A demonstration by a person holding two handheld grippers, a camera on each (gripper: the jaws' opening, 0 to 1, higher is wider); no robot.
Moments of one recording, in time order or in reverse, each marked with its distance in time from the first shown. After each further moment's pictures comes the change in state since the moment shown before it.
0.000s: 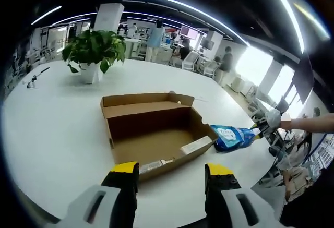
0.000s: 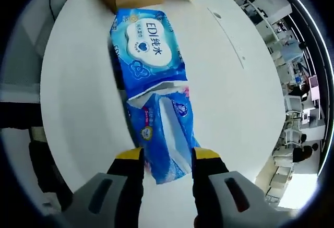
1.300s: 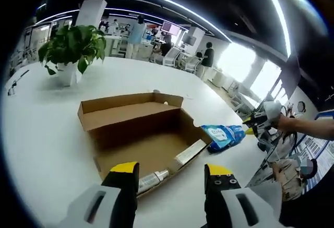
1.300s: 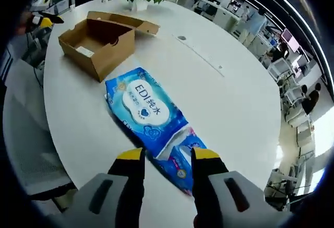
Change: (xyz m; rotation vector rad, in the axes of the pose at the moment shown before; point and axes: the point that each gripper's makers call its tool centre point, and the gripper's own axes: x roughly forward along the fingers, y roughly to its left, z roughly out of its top) left arm 0.034 0.004 0.014 0.027 0.034 -0.159; right arm -0.037 0.026 0.112 0.365 -0.256 -0.032
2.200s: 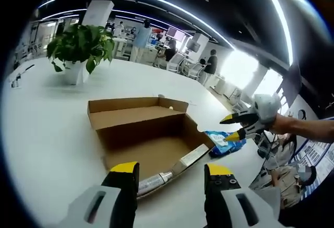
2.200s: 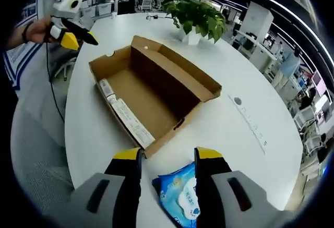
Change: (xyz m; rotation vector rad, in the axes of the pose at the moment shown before) left arm -0.014 0.013 0.001 -0.037 -0.048 0.008; right arm 0.051 0.112 0.149 -0.222 -0.163 0.203
